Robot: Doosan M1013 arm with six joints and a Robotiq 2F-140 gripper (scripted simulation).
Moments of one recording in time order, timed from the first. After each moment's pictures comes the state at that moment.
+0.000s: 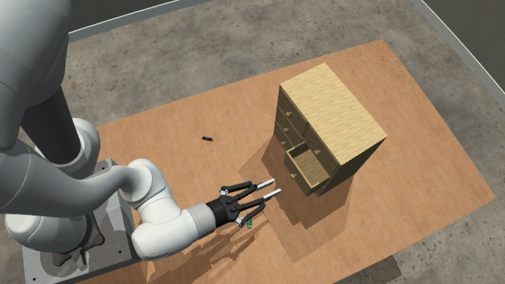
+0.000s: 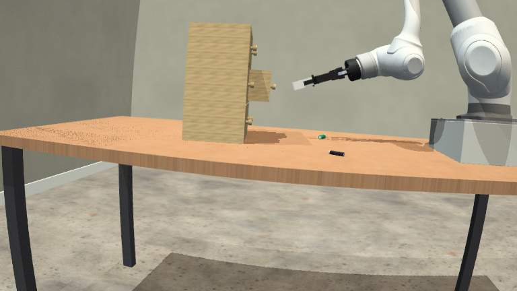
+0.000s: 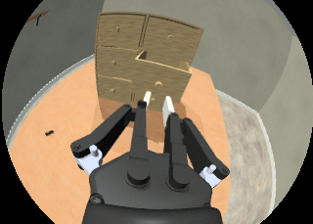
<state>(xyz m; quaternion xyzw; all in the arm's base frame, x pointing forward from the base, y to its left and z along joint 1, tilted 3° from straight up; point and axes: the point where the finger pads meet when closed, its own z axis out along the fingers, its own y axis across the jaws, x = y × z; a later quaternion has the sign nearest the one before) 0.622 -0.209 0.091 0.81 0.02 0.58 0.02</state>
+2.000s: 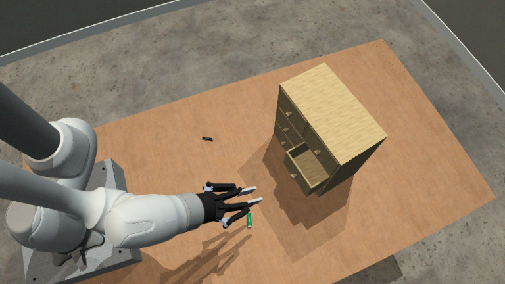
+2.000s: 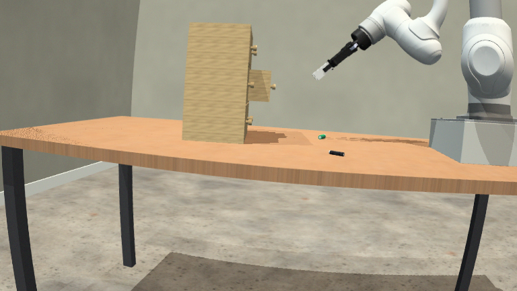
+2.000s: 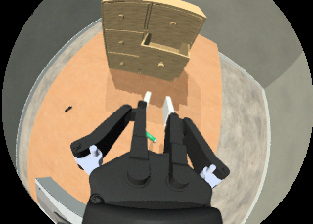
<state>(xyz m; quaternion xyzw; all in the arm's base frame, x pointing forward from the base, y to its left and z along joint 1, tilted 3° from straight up) 0.556 -0.208 0.137 0.91 0.01 0.40 0.04</state>
